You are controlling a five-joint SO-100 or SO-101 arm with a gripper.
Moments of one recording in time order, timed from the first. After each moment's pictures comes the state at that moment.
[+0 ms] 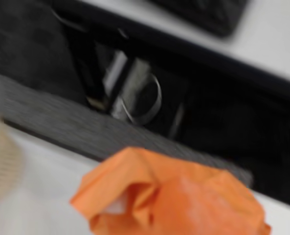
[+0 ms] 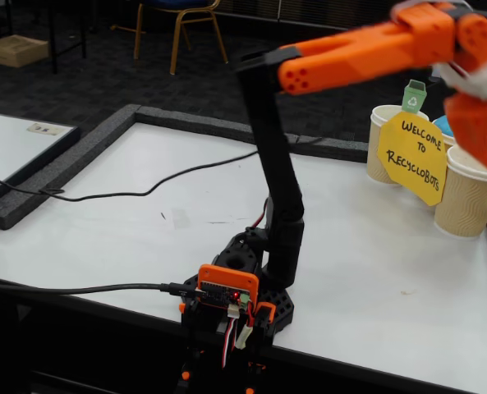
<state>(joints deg) 66.5 112.7 92.5 75.6 19.9</state>
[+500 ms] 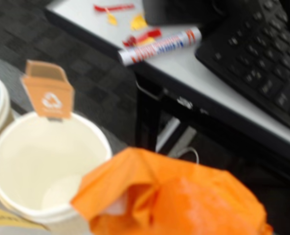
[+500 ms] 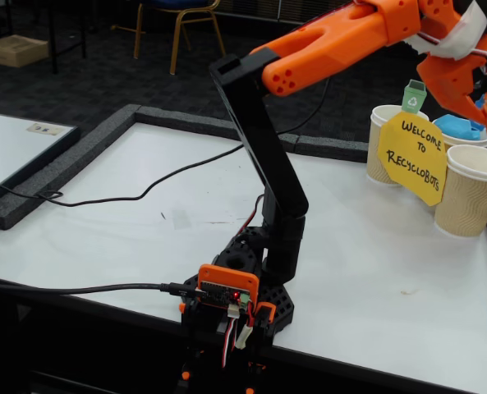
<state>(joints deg) 55.4 117.4 92.5 70.6 19.9</state>
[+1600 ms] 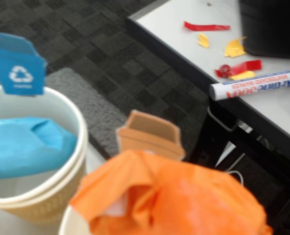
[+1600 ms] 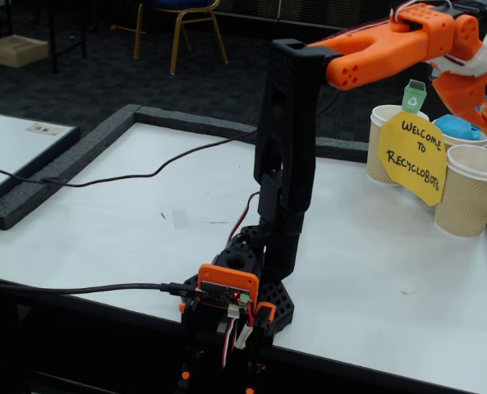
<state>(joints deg) 45.0 90.6 78.2 59.7 19.9</state>
